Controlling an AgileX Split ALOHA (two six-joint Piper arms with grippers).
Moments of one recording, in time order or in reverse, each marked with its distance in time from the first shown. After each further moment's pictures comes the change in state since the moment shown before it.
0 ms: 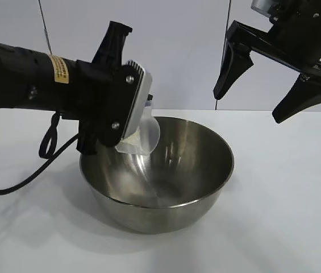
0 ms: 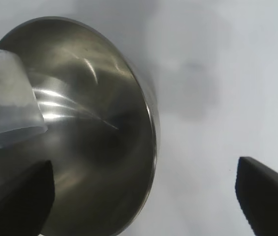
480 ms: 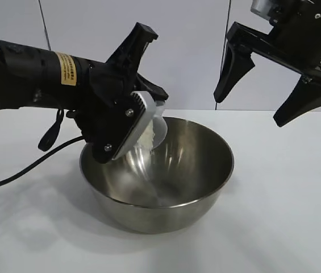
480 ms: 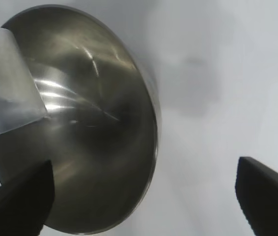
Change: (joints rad) left arm 0.000 0.000 -0.020 0.201 -0.026 0.104; right arm 0.000 0.000 0.000 0.000 0.047 0.000
